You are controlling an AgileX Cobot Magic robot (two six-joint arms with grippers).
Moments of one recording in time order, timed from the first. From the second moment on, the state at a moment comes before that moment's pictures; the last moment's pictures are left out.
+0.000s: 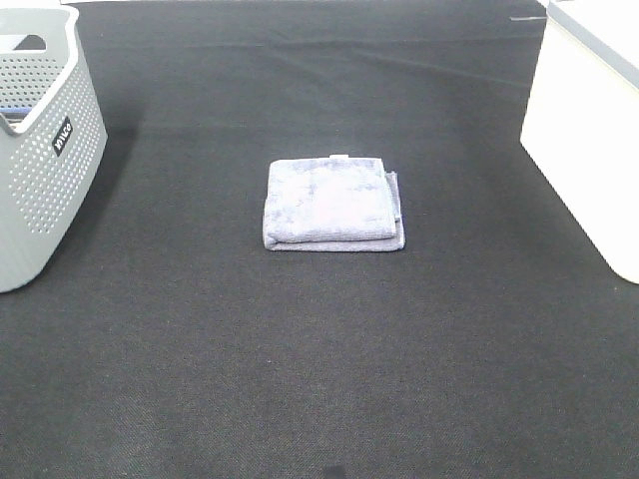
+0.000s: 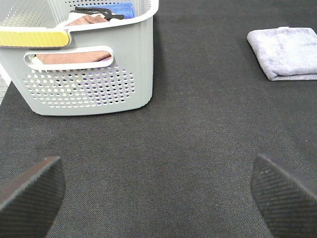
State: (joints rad) left arm 0.01 0.00 -0.50 -0.06 1.05 0.04; right arm 0.00 -0.01 -0.51 0.09 1.07 -0.13
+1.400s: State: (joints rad) left arm 0.01 0.00 -0.50 -0.06 1.05 0.04; right arm 0.00 -0.01 -0.51 0.08 1.07 -0.13
